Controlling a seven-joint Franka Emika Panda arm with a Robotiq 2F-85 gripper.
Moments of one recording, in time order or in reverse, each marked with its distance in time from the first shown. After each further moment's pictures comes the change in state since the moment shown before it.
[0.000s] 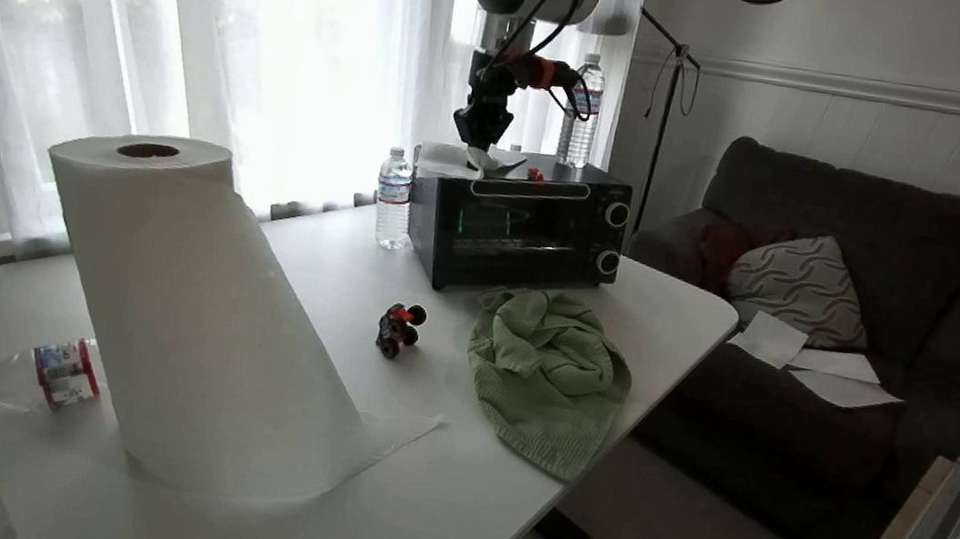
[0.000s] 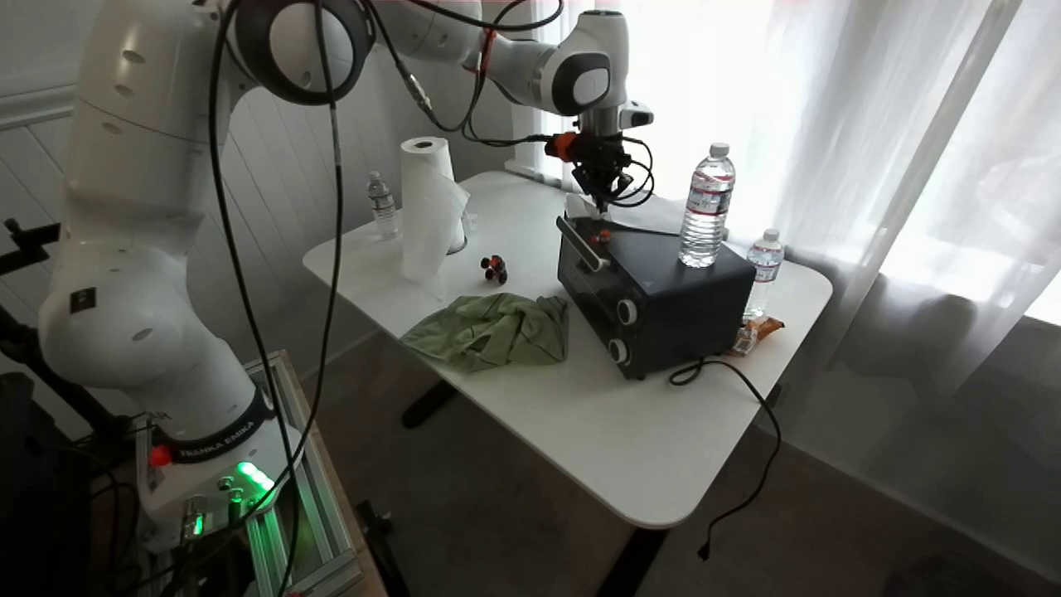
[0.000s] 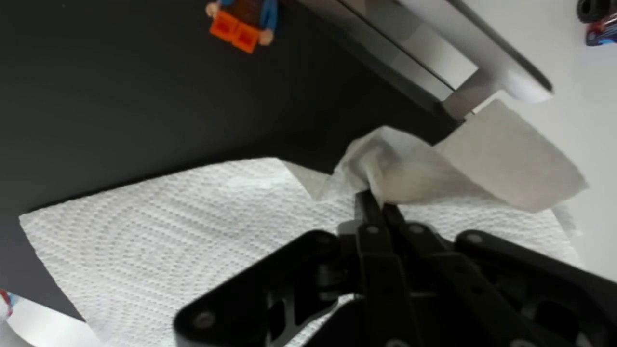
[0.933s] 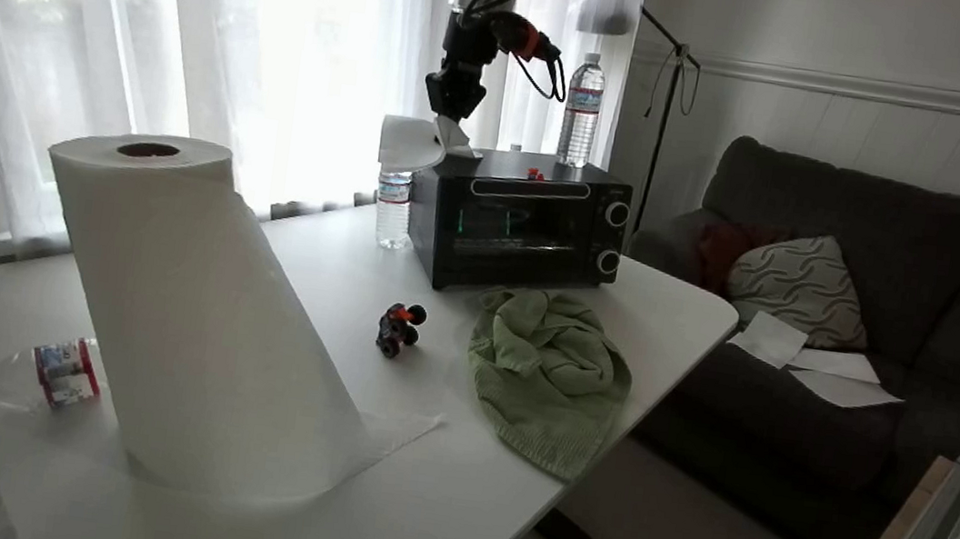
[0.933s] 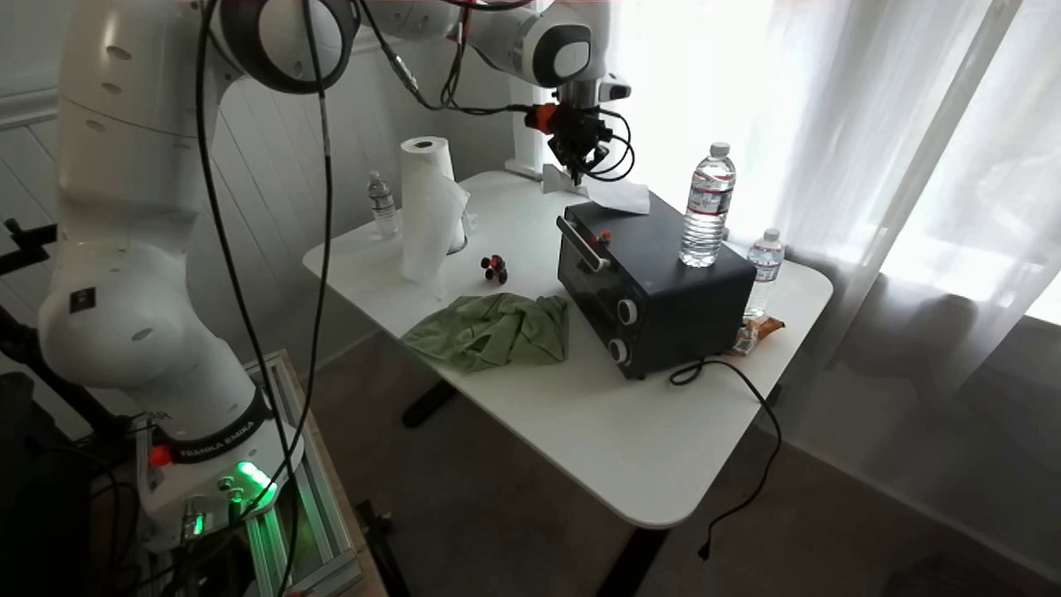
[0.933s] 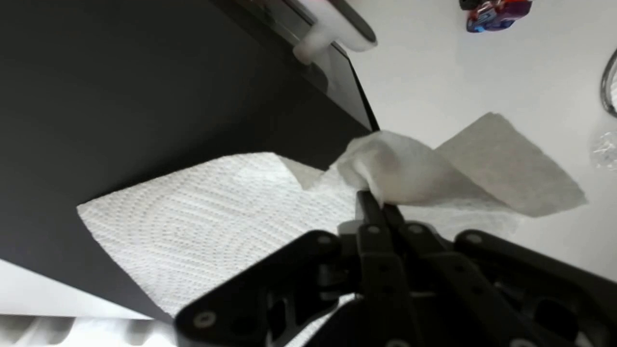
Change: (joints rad) arm -0.004 -0.055 0.083 0.012 0.085 -0.050 -0.072
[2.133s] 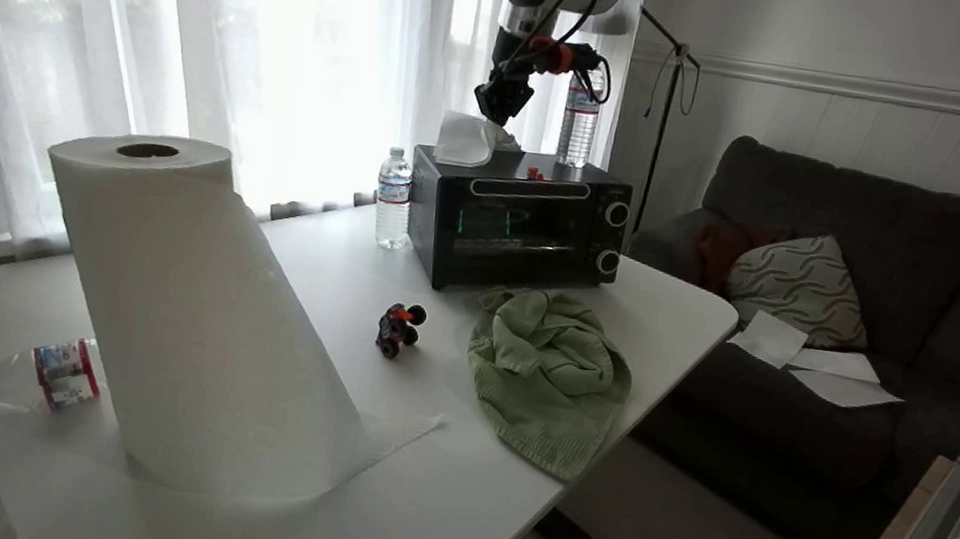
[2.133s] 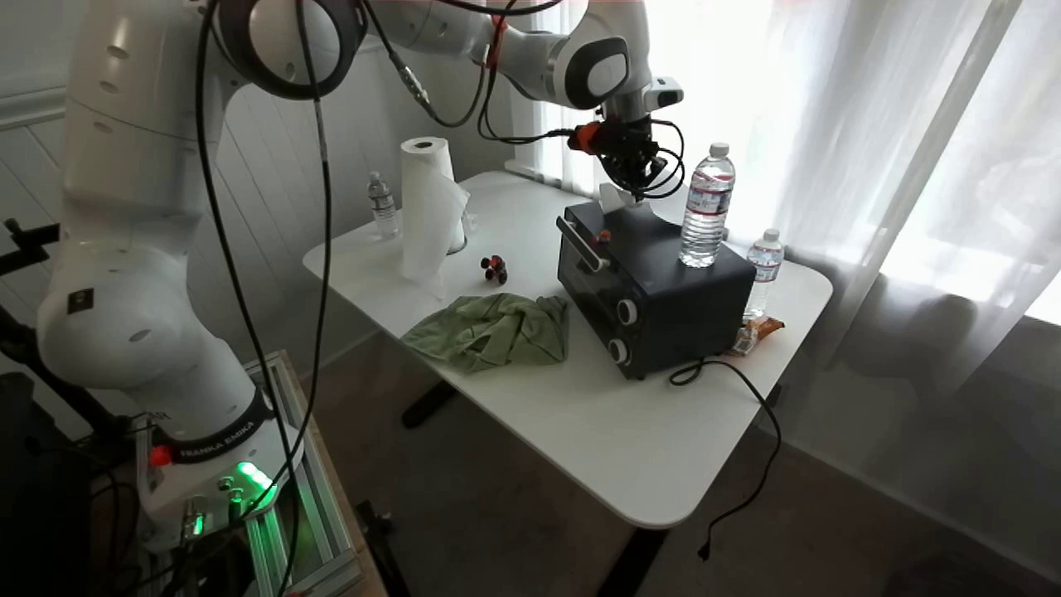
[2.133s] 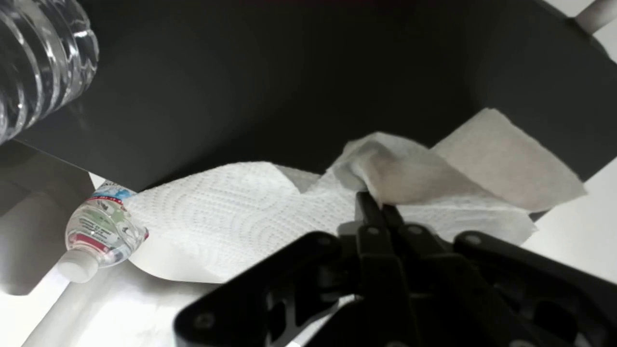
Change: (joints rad) arm -0.015 0.031 -0.147 -0.007 -0.093 0.189 0.082
